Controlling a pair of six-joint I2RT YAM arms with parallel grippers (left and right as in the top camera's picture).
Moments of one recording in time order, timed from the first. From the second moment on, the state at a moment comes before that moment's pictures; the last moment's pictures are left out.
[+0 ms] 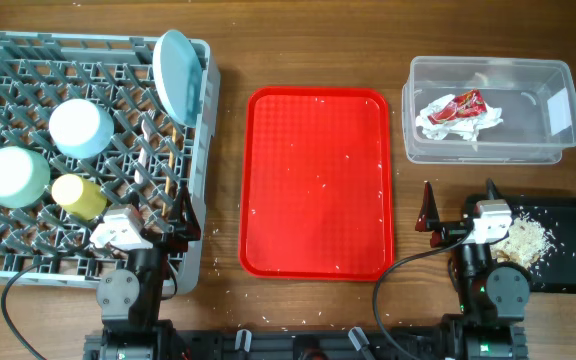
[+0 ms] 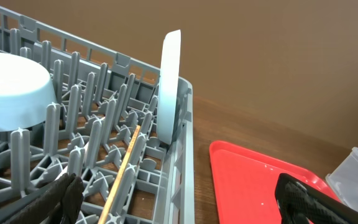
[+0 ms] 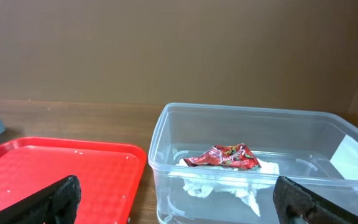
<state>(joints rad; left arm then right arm) 0.01 0.02 0.01 -0.07 0.05 -0.38 -0.04 0.01 0.01 0.00 -0.08 -0.03</state>
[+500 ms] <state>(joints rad) 0.01 0.02 0.01 -0.07 0.00 -0.38 -0.04 0.01 0.01 0.00 -0.08 -0.03</state>
